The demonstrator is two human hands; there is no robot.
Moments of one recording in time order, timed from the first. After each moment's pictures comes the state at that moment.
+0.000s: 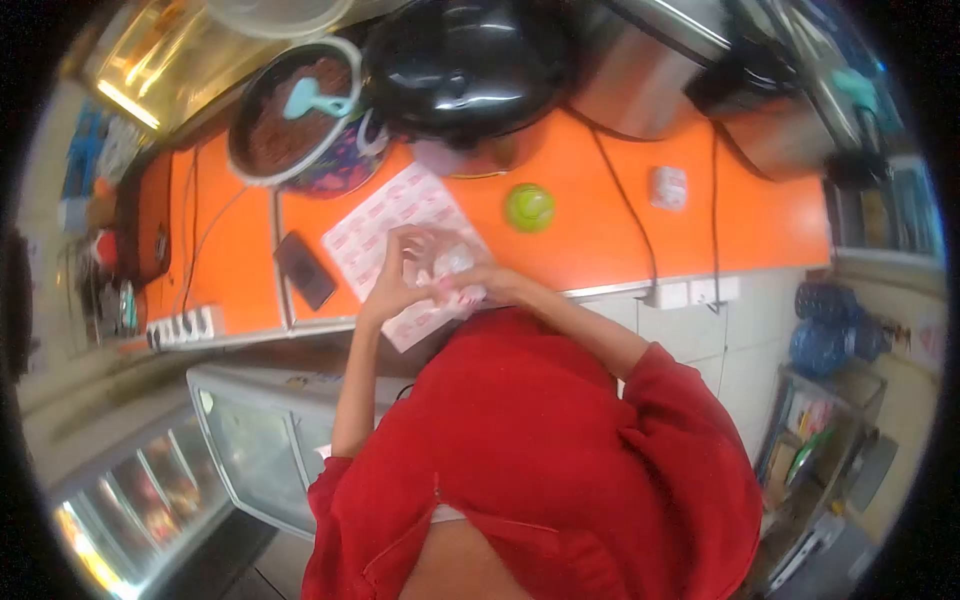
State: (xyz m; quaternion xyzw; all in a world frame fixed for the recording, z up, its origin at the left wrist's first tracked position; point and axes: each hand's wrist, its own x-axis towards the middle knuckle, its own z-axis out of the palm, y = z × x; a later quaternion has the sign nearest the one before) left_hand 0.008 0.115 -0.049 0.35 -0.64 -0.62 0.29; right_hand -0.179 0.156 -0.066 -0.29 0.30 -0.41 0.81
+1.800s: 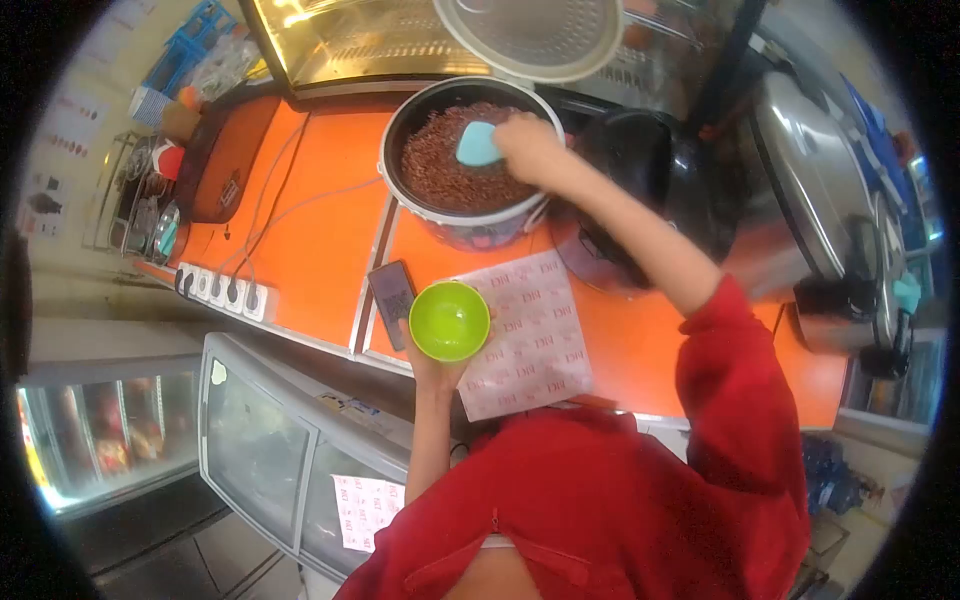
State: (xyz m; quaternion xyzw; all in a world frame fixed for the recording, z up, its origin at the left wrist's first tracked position) left_hand 0.098 0.099 -0.031 0.15 -0.10 -0.76 0.62; right_hand -0.073 -0.156 0.065 -0.89 0.46 -0.03 0.00
